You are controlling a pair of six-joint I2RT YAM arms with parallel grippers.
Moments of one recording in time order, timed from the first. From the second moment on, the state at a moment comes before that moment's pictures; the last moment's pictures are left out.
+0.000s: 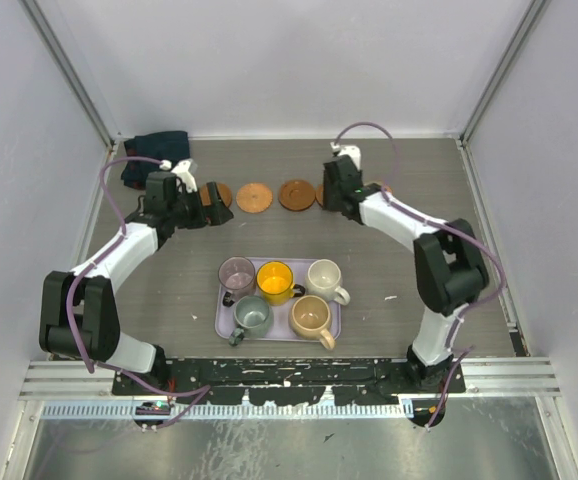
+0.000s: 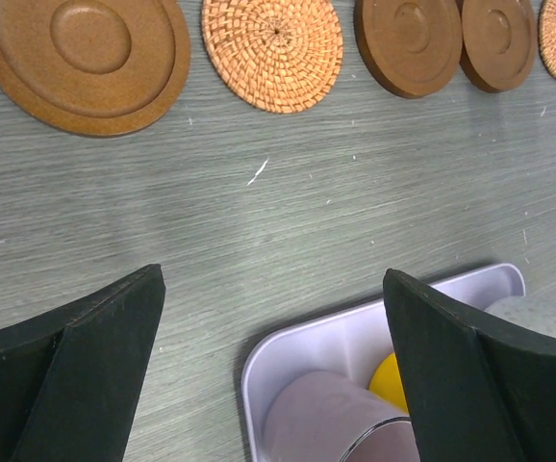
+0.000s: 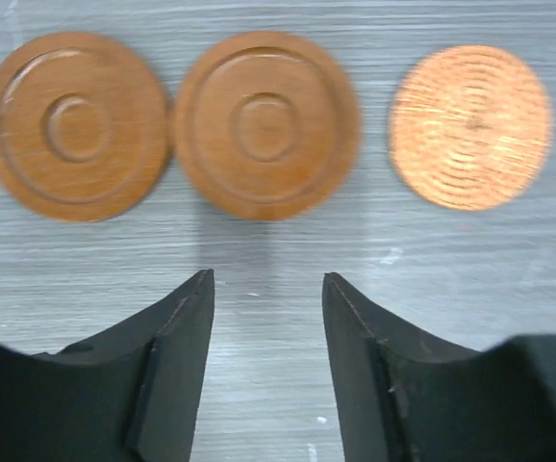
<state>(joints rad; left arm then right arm) -0.16 1.46 0.94 -0.13 0.32 -0.33 0.49 1.86 1.34 -0.26 0.37 0.31</state>
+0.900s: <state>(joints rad) -0.21 1.00 0.83 -0.29 0.29 -0.26 0.23 1.26 0.87 -0.12 -0.02 0.33</state>
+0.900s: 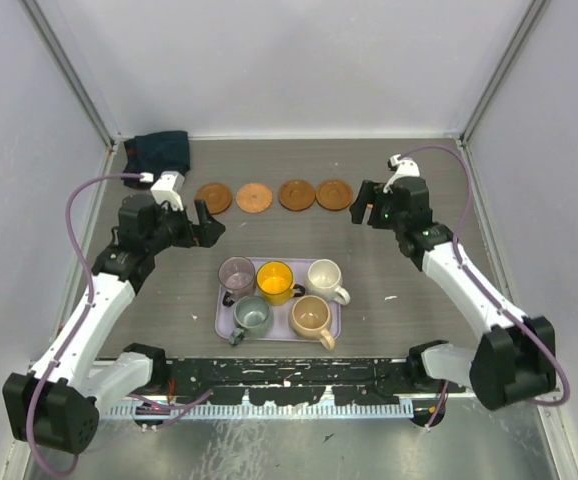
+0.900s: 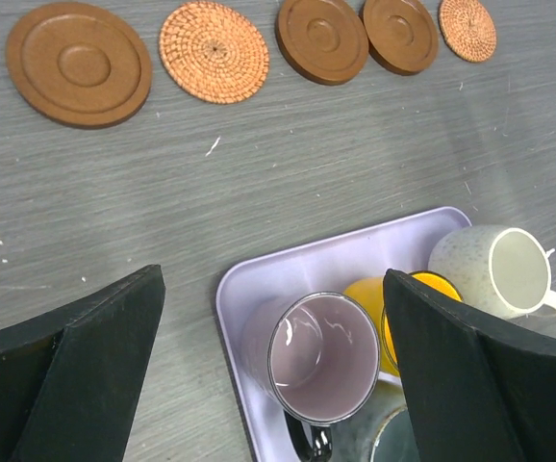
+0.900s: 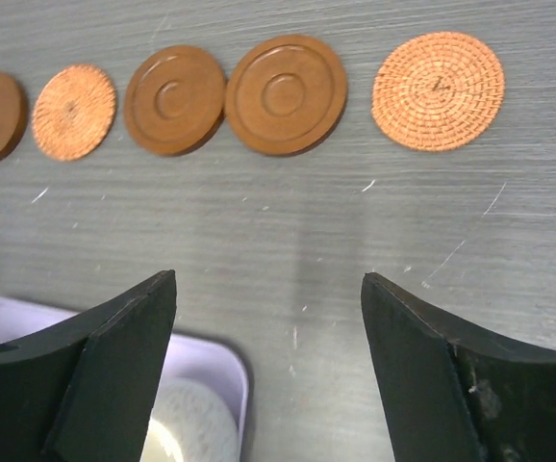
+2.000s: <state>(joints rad) -0.23 0.89 0.64 -0.28 0.29 -0.36 0.85 1.10 0.71 -0.65 0.31 0.58</state>
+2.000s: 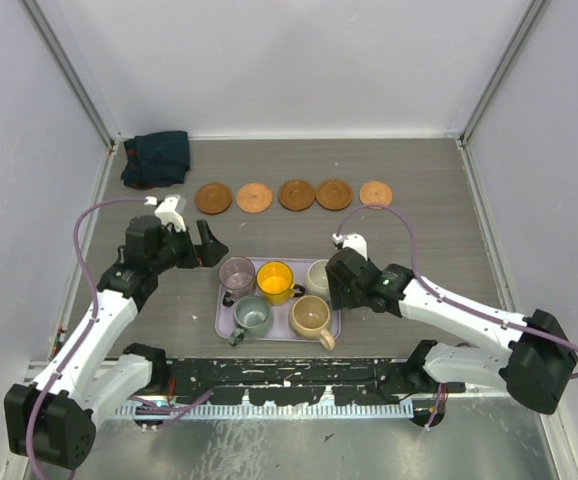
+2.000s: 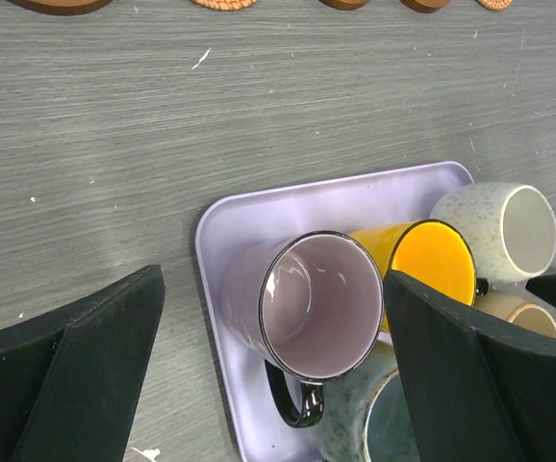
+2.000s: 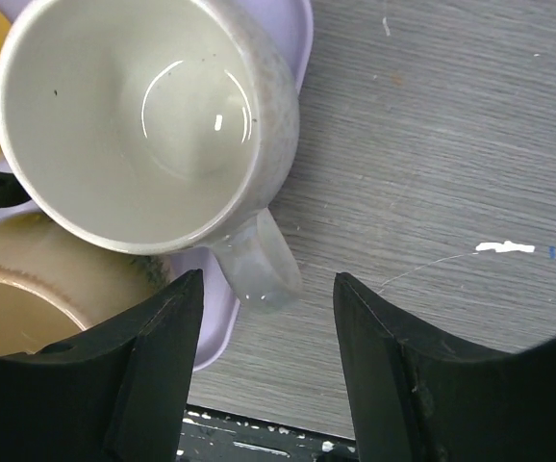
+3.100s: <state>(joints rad) -0.23 0.88 0.62 -0.28 0.29 -0.38 0.89 1.29 0.71 -0.51 0.28 0.56</state>
